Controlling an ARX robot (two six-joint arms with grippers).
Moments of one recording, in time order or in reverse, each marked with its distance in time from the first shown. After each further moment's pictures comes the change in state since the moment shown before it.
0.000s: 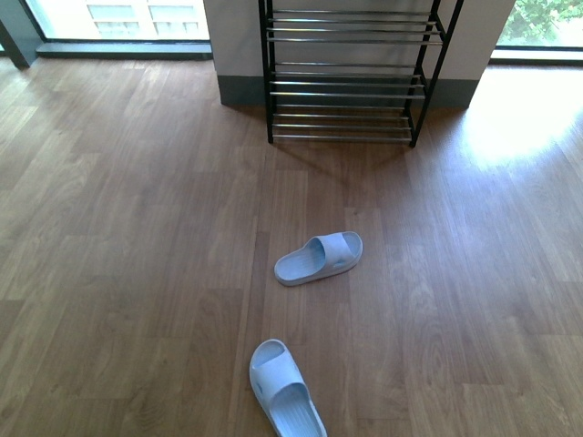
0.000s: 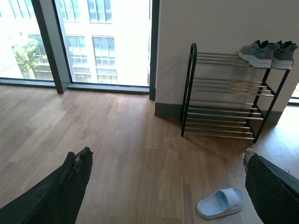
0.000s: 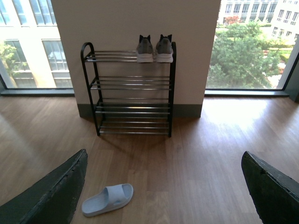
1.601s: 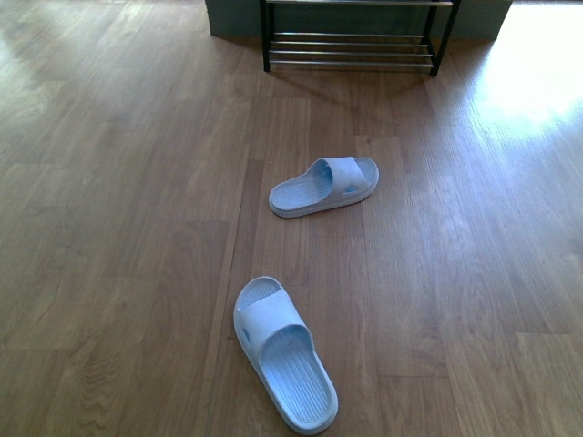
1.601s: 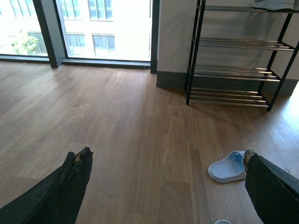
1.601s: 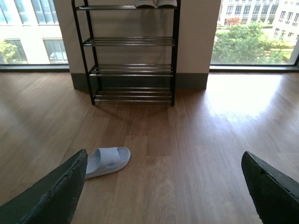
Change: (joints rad) left arm 0.000 0.000 0.000 0.000 0.000 0.001; right arm 0.000 -0.001 0.000 0.000 0.000 0.000
